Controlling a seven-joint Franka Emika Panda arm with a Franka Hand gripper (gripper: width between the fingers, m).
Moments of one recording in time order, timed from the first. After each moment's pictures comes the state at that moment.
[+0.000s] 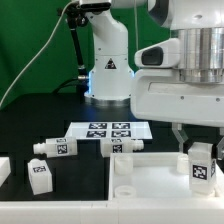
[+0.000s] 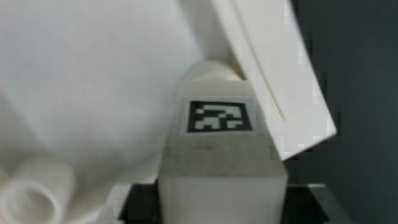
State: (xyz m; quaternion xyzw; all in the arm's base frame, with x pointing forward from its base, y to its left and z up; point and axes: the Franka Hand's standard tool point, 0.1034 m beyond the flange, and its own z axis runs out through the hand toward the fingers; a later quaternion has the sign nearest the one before) arm 0.662 0.138 0.089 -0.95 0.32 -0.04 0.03
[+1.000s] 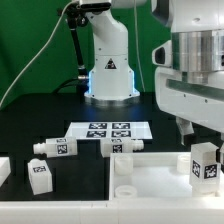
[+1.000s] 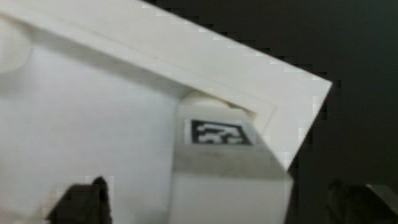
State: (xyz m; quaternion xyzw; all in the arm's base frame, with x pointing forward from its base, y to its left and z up) arm 0.656 0.143 0.092 -0.89 0.46 -0.02 0.02
